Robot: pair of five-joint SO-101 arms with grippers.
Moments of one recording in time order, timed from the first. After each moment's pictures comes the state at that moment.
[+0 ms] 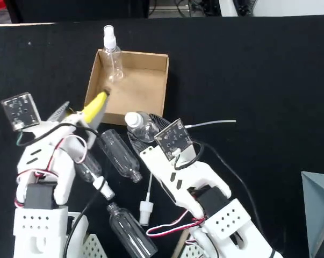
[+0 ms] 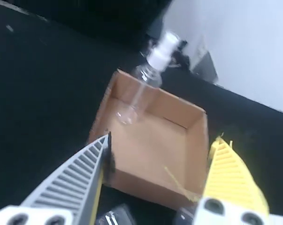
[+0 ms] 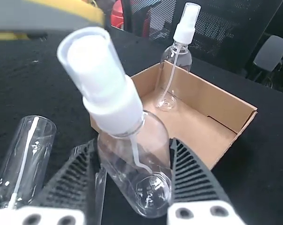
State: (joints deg) left arm -3.2 -77.1 64.7 38.1 20.0; right arm -34.1 -73.8 81.5 21.3 5.8
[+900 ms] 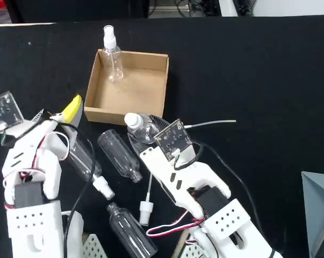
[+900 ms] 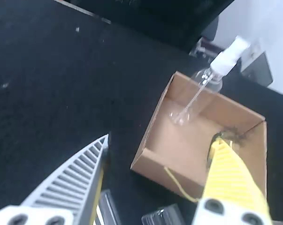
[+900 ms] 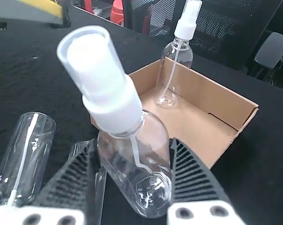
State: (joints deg) left arm -14.0 -74.1 61.8 44.5 14.9; right arm -34.1 -73.8 82.1 21.3 5.8
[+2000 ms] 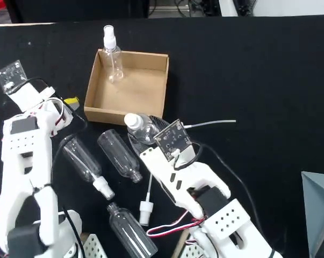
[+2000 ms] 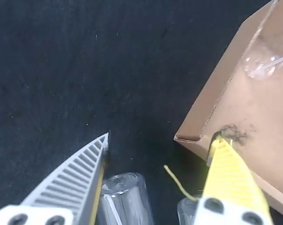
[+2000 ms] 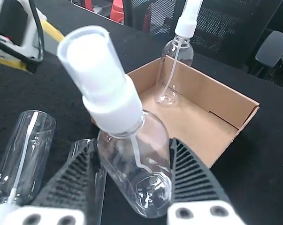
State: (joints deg) left arm -18.2 -25.9 41.3 45.7 14.8; right arm -34.1 -73.8 82.4 21.3 5.8
